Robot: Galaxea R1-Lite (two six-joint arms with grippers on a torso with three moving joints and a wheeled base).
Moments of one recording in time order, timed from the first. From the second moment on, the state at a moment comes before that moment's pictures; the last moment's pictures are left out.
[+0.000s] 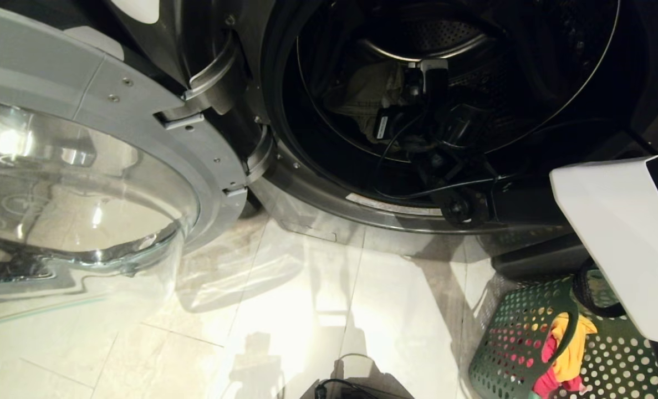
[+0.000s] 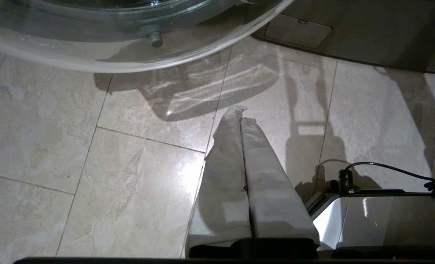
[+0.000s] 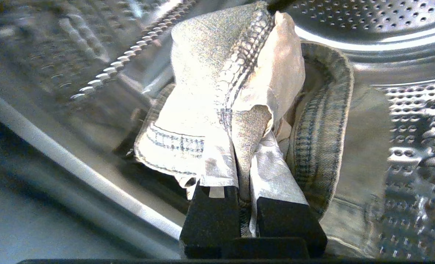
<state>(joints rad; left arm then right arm) -0.01 0.00 0.00 0.01 0.00 0.00 0.49 2.28 -1.86 -0.89 -0.20 -0.09</state>
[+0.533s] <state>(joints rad) -0.01 0.00 0.00 0.01 0.00 0.00 0.49 2.23 -1.85 -0.89 -0.20 -0.09</state>
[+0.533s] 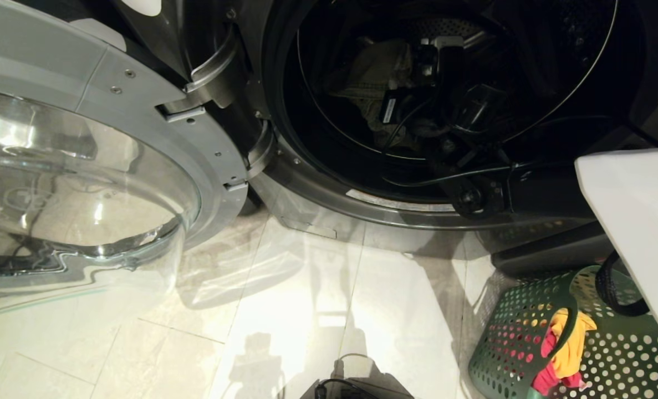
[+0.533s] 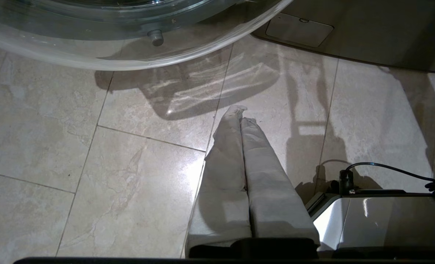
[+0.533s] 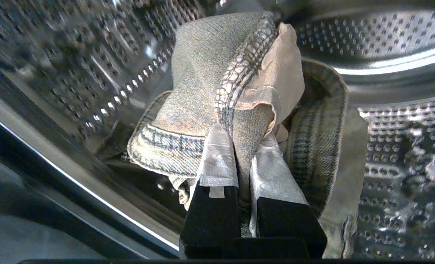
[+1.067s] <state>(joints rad) -0.01 0.00 0.00 0.01 0.00 0.00 0.49 2.13 -1.75 -0.86 -0.19 -0.08</state>
